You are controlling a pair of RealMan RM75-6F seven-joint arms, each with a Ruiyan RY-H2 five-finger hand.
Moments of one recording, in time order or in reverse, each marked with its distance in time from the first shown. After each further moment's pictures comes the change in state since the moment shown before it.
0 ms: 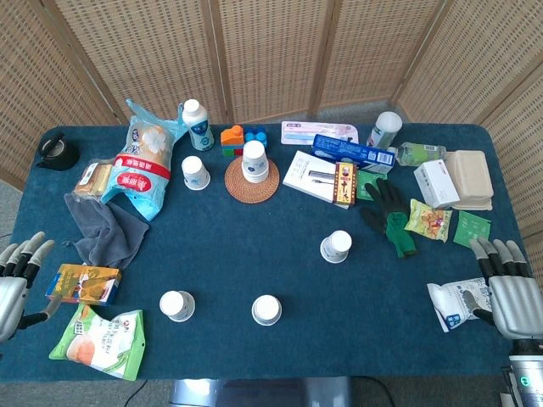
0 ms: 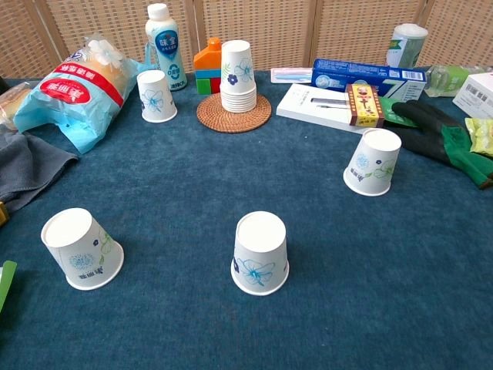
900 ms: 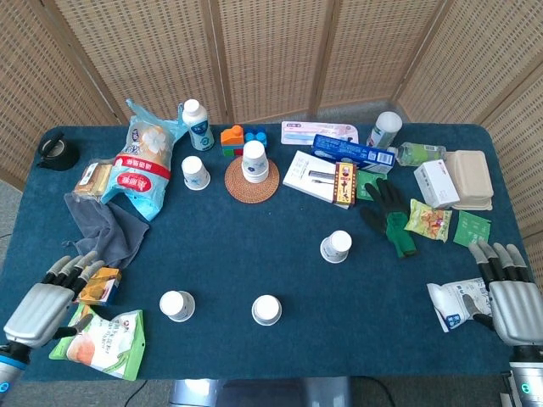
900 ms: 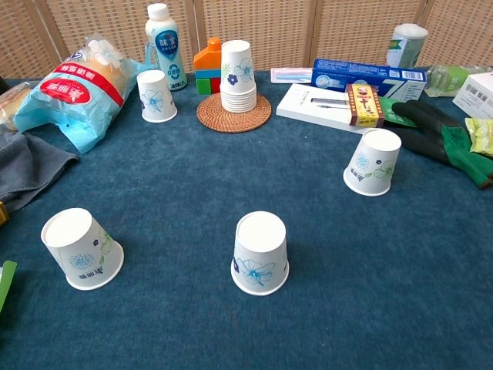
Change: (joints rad) left arm -0.096 0.041 0.071 -0.058 0.110 -0.209 0.079; right arm -0.022 -0.001 -0.014 -0.008 -0.031 0.036 0.003
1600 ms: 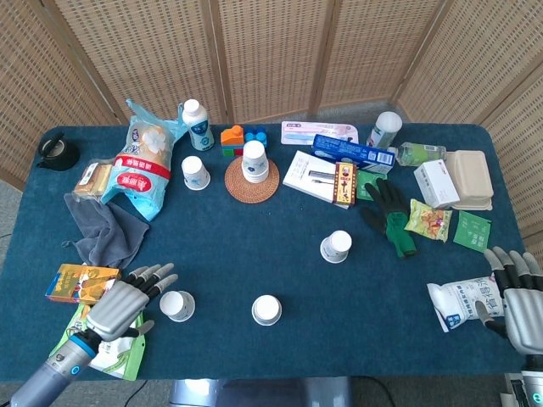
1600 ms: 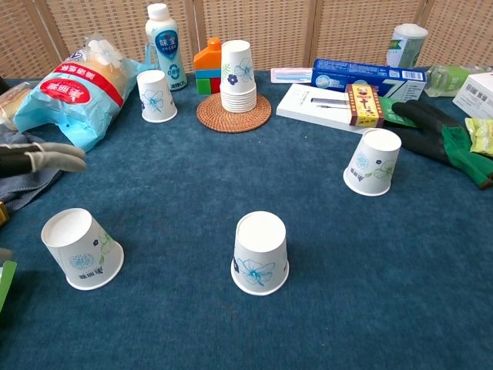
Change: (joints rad) left arm -0.168 -0.187 -0.027 -0.025 -0.021 -0.229 0.153; right arm -0.041 0.010 -0.009 0.009 0.022 0.029 0.023
